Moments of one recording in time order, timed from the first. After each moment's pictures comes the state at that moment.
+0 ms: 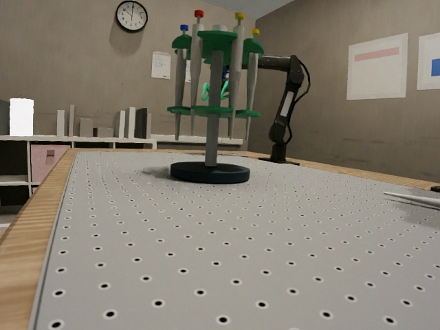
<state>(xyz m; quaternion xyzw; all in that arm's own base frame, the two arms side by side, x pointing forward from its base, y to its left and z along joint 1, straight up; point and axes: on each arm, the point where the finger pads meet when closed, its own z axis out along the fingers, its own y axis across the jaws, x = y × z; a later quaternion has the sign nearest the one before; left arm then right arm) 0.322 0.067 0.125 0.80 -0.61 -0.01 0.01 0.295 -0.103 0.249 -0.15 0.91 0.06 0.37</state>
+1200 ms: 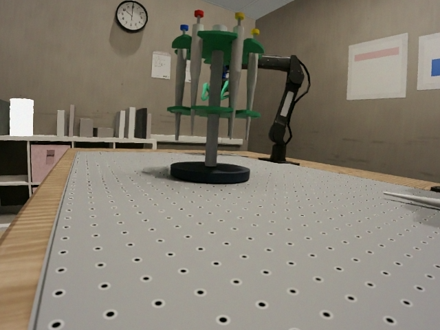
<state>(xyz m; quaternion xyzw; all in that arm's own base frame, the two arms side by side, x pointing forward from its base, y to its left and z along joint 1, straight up) 0.325 0.068 0.062 0.80 -0.60 0.00 0.00 0.295 -0.103 0.249 -0.15 0.91 0.06 0.37</state>
